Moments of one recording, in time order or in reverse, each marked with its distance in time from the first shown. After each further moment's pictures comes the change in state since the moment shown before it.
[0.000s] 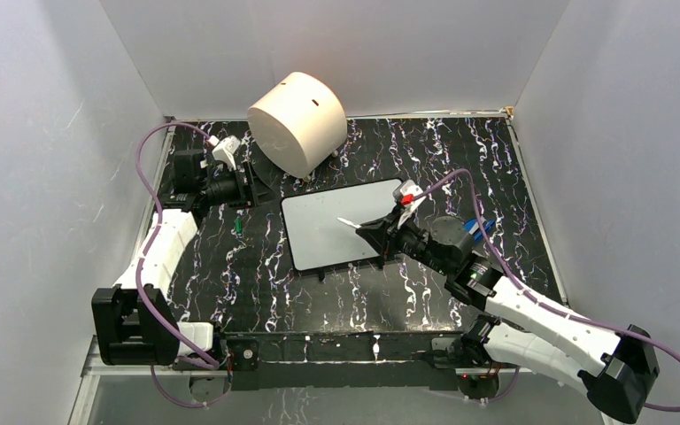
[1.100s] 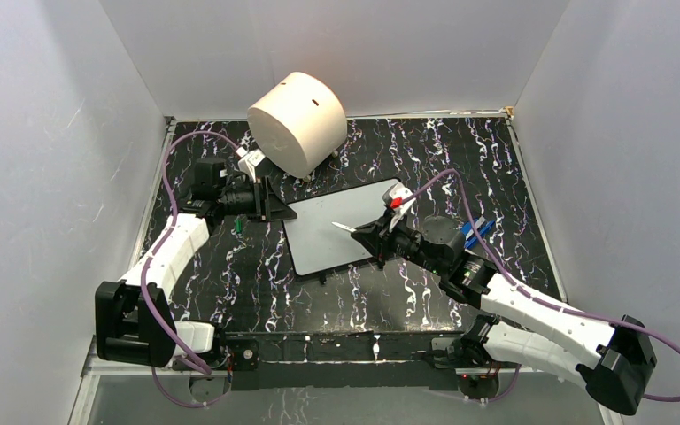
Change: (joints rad) left arm -0.122 0.001 -0.073 0.050 0.177 0.000; right arm 0.040 0.051 0.013 0.000 0.007 -0.044
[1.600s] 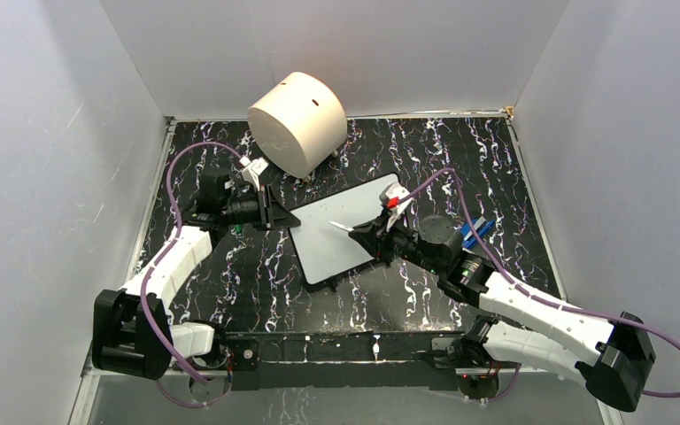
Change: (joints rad) left arm -0.039 -0.056 -0.108 0.121 -0.020 -0.135; right arm 0.018 0.017 0.020 0.000 0.006 -0.013
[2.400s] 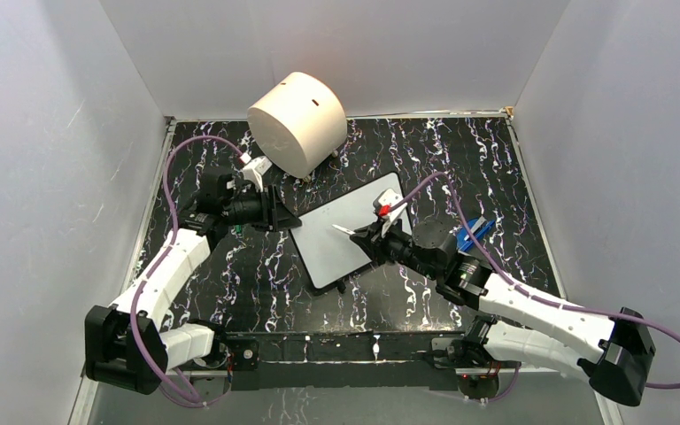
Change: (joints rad) left arm -0.063 -0.076 0.031 -0.124 -0.156 0.092; right arm 0.057 0.002 0.005 -0.053 0.109 -0.073
